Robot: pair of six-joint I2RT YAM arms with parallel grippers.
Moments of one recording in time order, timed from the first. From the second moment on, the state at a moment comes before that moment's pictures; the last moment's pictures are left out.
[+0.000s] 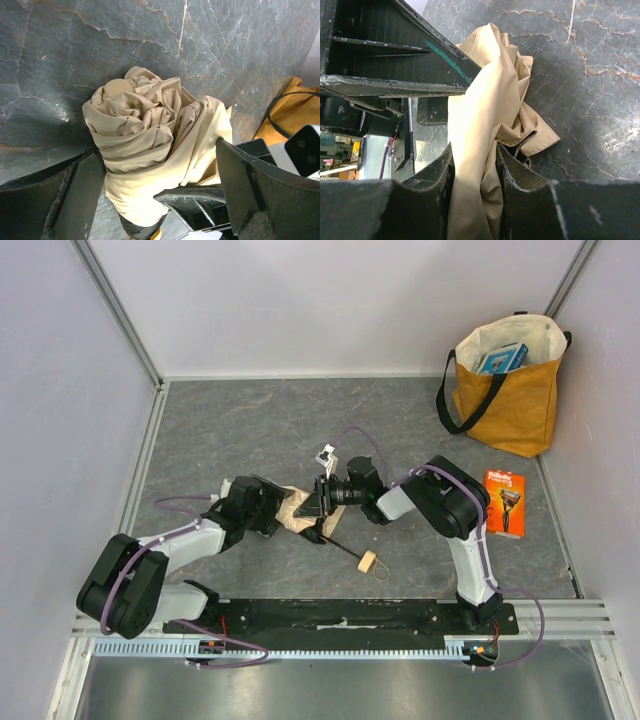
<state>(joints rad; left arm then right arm) -0.46 1.31 0.42 0.08 -0.04 -1.50 0.70 2.13 0.91 0.89 -0.78 0.66</state>
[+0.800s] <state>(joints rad) -0.47 1.26 0.40 0.00 0.10 -1.53 0.72 2.02 0.86 0.79 -0.78 0.62</state>
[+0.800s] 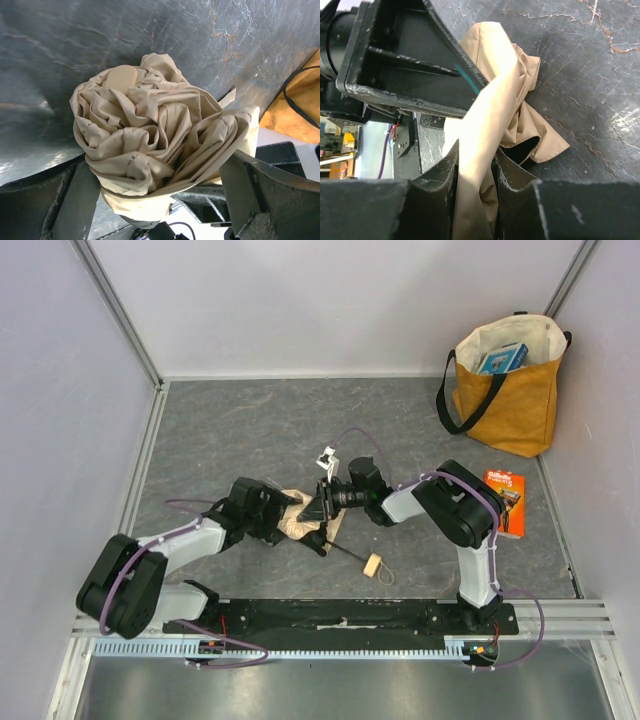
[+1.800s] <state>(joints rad) -0.45 1.45 0.13 0.75 0.10 -1.51 0.83 1.88 0.94 0.40 -0.54 0.34</state>
